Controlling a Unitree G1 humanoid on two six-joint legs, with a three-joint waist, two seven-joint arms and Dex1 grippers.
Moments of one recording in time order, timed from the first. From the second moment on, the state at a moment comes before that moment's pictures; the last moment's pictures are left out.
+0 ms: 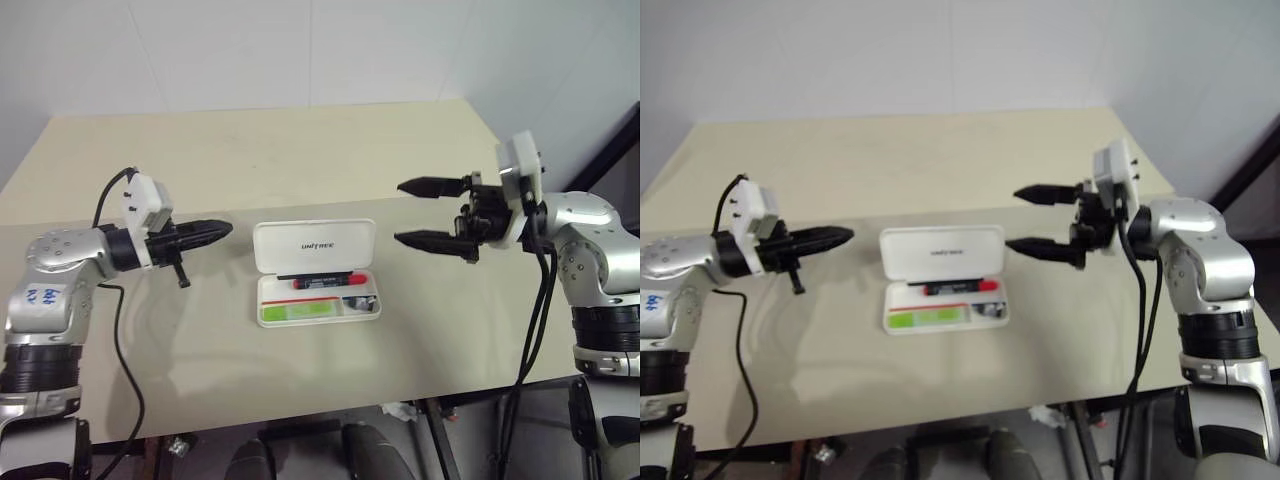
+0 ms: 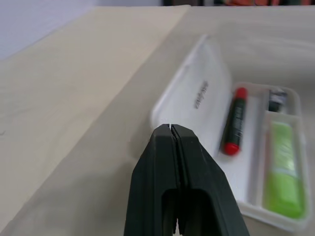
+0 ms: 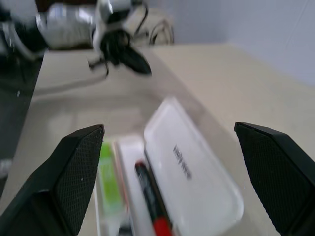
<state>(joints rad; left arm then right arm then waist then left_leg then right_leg) -0.57 0.76 0.17 0.12 -0.39 0.35 -0.99 -0.78 -0.70 -0.09 0.07 0.62 0.46 1.28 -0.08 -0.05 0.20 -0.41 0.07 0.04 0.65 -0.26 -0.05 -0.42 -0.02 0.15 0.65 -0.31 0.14</state>
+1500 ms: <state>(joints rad) -0.50 0.64 -0.23 -0.10 -0.20 0.39 -1.06 -0.61 -0.65 -0.09 -0.09 0.63 0.46 1.12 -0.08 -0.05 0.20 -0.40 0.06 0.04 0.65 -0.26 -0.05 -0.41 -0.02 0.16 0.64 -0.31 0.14</state>
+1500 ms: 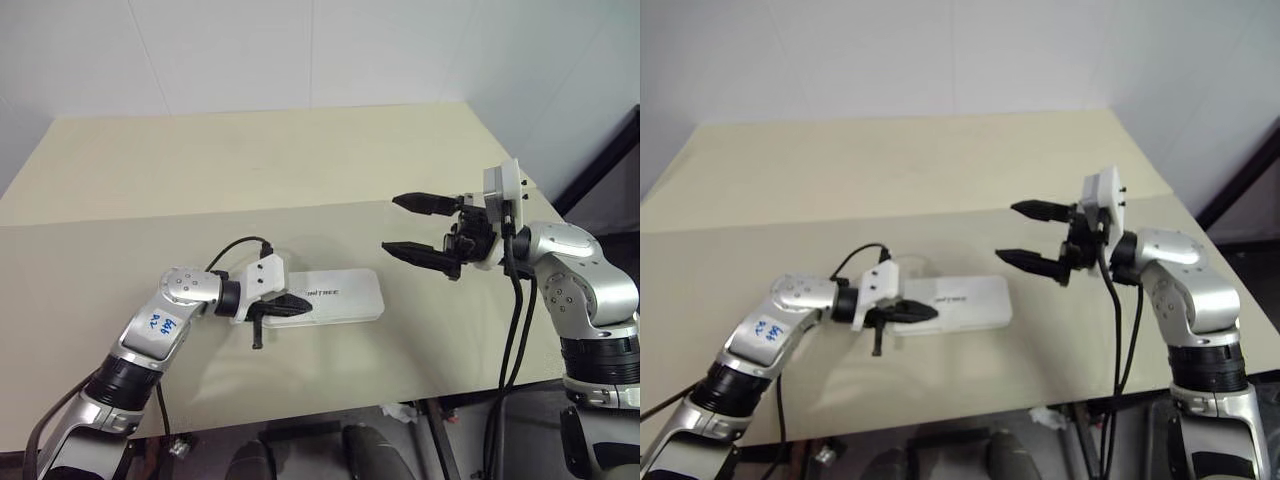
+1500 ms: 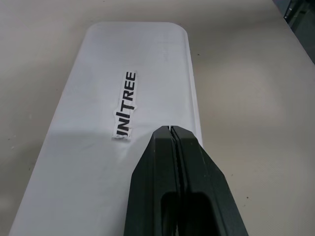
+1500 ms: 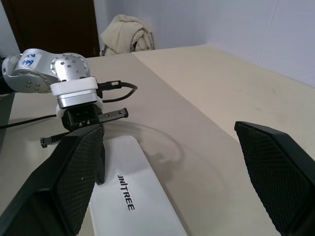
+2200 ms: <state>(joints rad) -0.40 0.83 0.29 -0.18 -0.51 0.49 -1.04 -0.56 -0.74 -0.09 -0.03 0.54 0.32 1.21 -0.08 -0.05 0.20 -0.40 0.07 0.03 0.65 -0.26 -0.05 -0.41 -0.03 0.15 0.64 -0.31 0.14</state>
